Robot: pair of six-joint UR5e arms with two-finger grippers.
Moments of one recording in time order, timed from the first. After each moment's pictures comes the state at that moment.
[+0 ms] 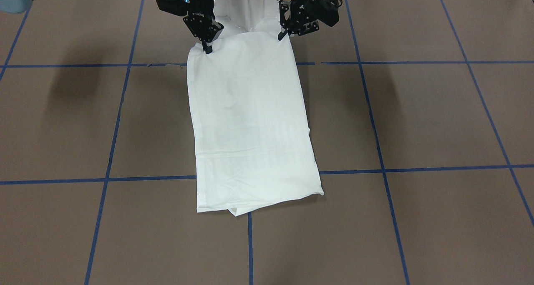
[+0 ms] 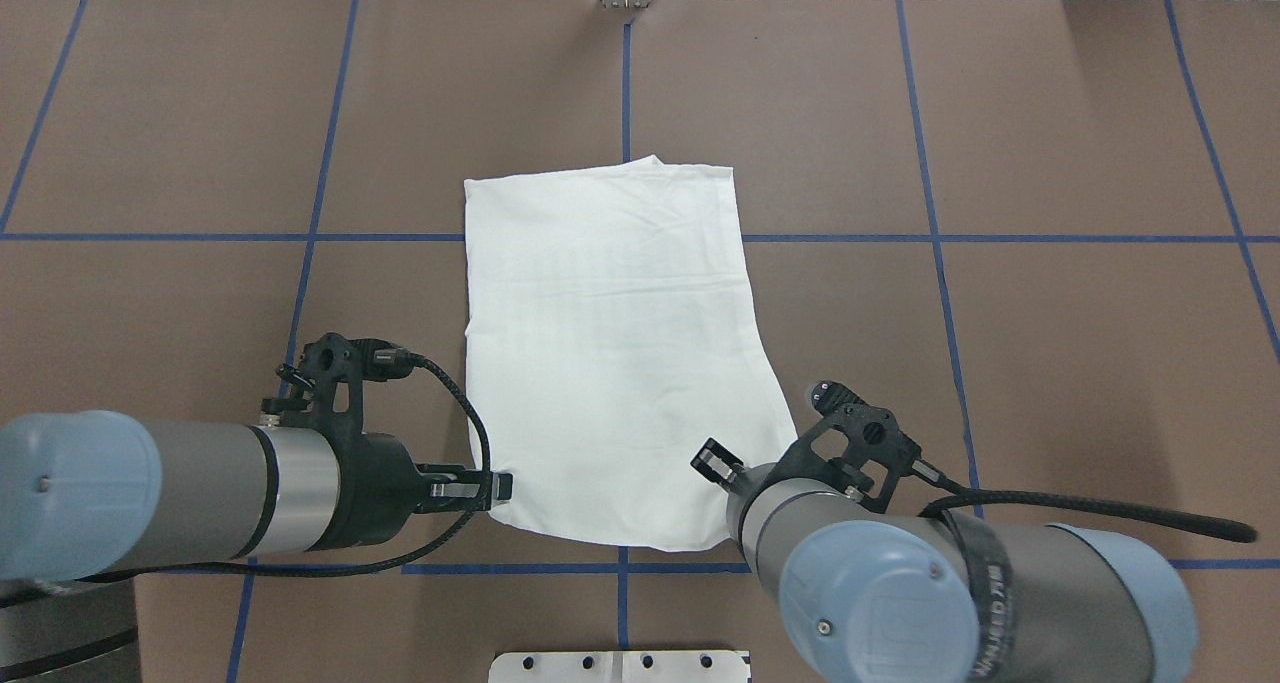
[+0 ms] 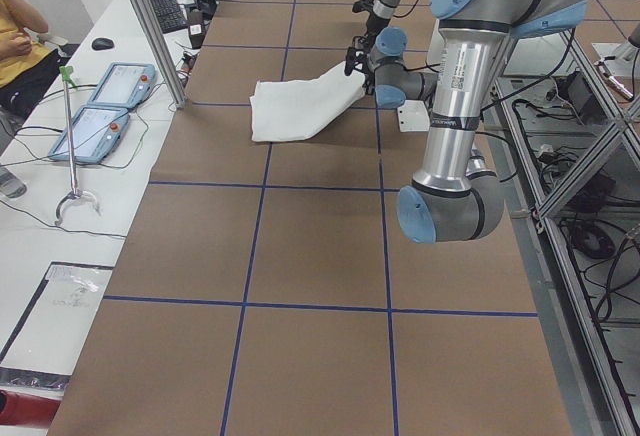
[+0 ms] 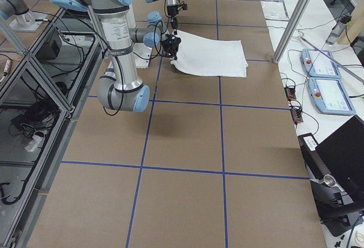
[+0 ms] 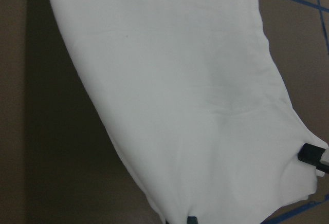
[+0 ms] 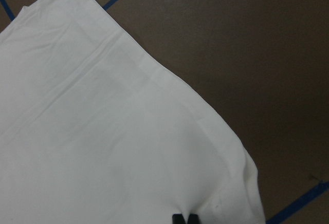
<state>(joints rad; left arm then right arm) -0.31 -1.80 -2.25 -2.01 -1.73 -1.37 0.12 -1.12 2.30 -1.91 1.33 2.14</state>
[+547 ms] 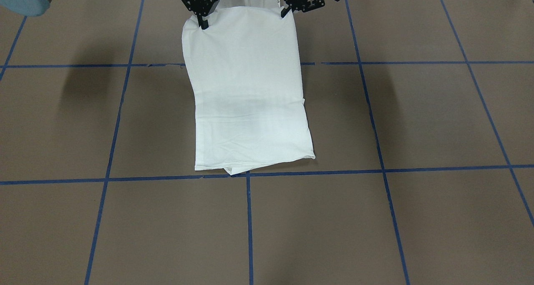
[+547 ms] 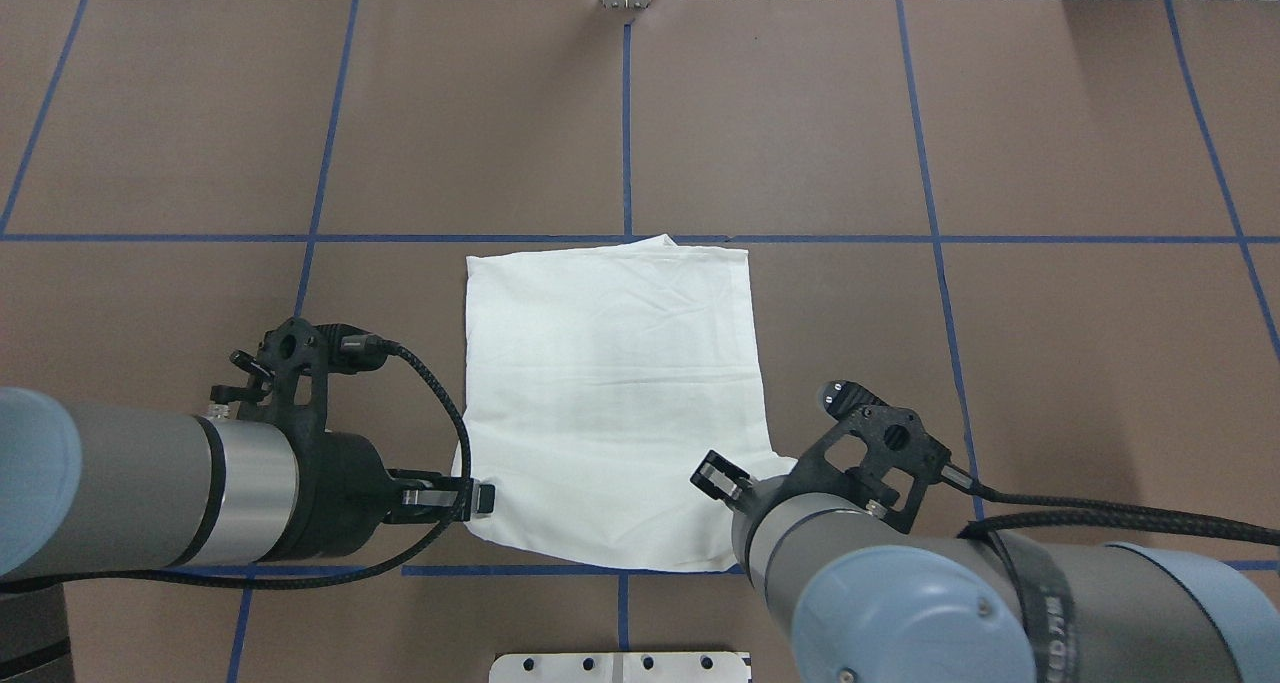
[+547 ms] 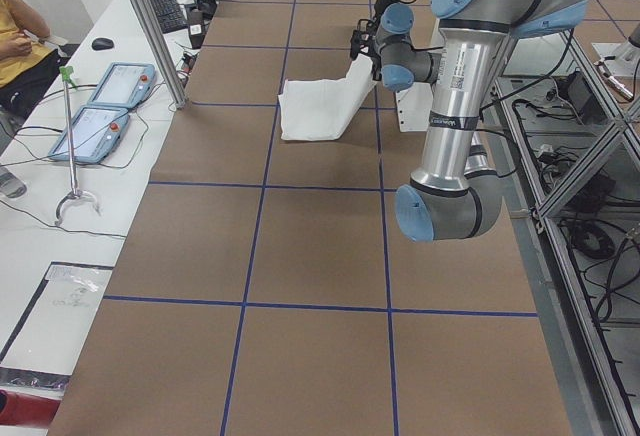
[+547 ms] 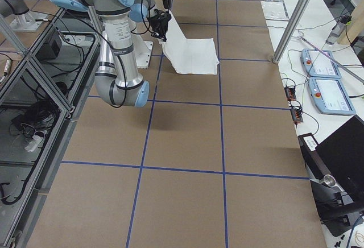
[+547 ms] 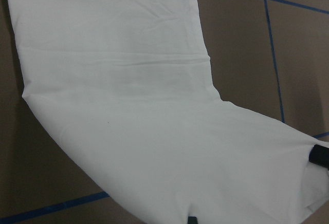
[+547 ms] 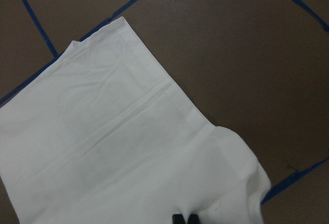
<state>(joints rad) -0.34 -1.84 -2.31 -1.87 -1.79 -1.37 0.13 -1.02 2.32 -2.05 1.33 2.09</state>
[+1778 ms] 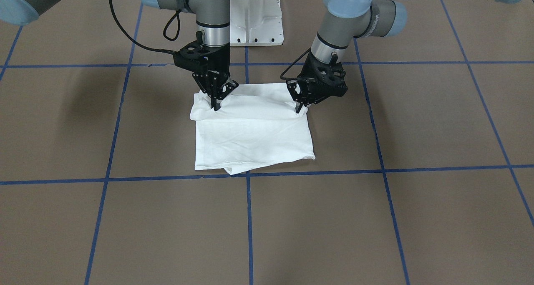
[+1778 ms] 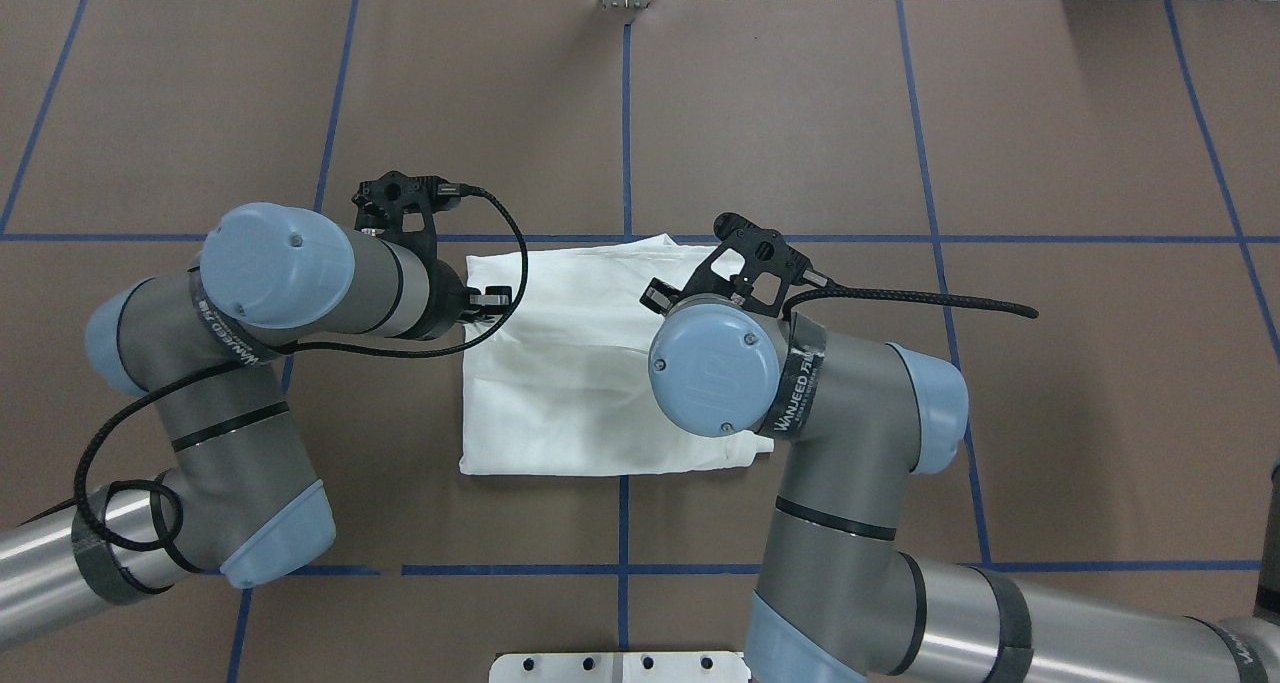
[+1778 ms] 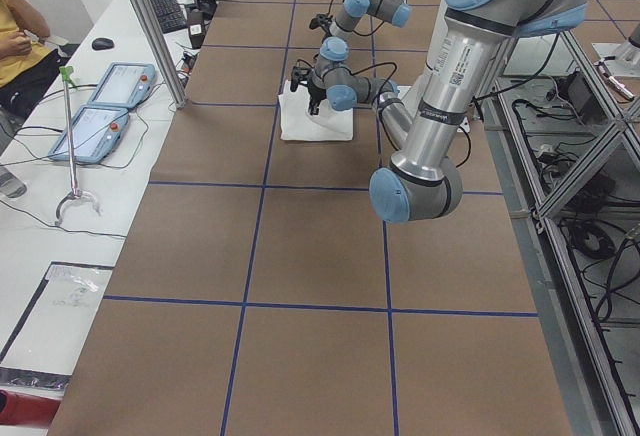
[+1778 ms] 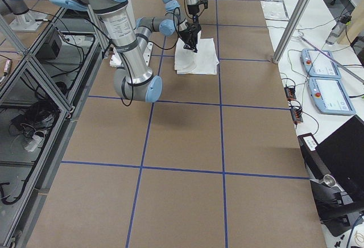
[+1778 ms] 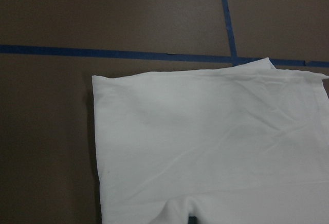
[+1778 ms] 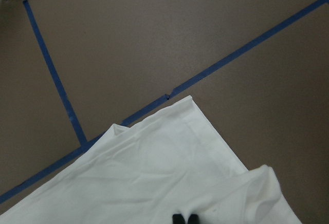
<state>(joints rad) -0.55 -2.04 -1.79 -1.92 -1.75 -1.25 0.37 -0.90 1.79 -1.69 1.34 1.88</state>
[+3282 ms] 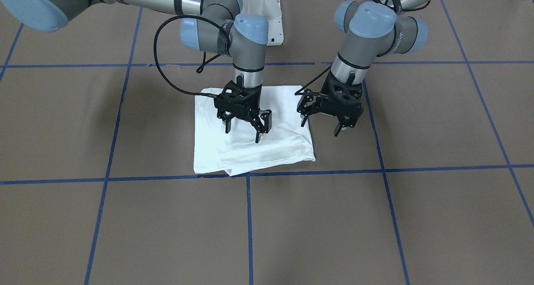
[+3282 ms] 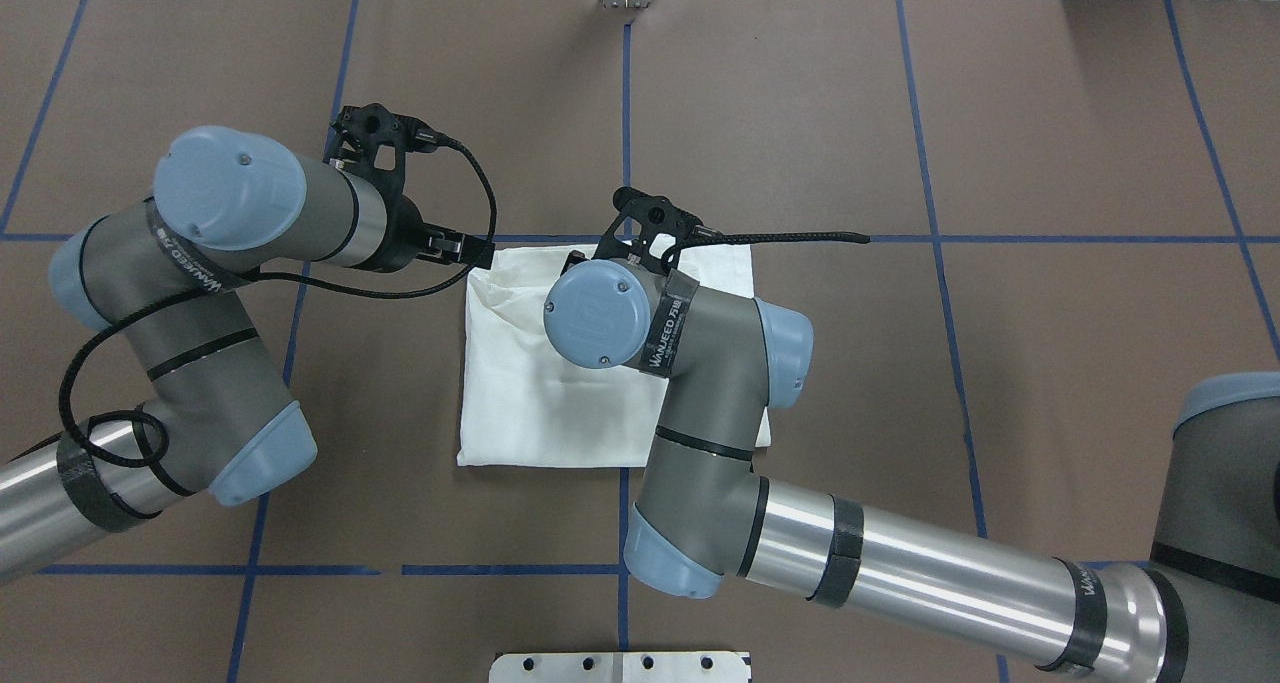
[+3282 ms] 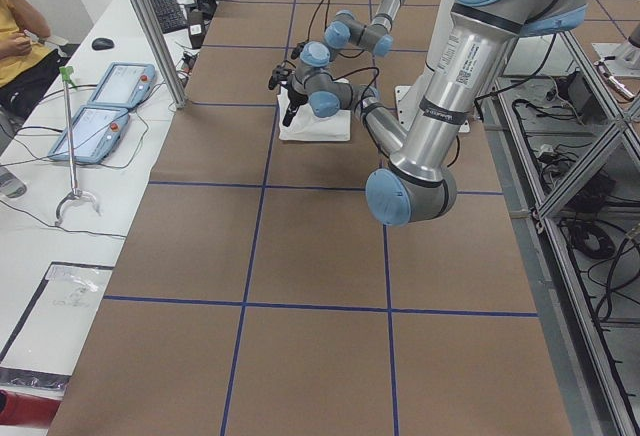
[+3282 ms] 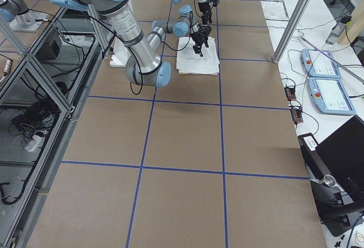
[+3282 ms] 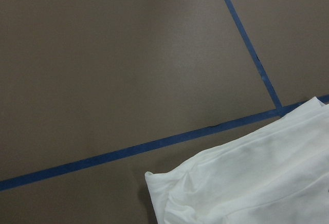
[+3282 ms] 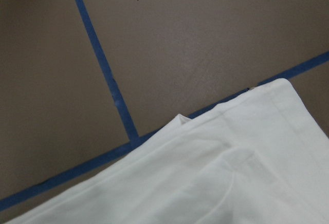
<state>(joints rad) -0.66 -2.03 -1.75 -1.97 -1.80 -0.93 0.42 -0.71 1.41 -1.51 1.35 1.70</state>
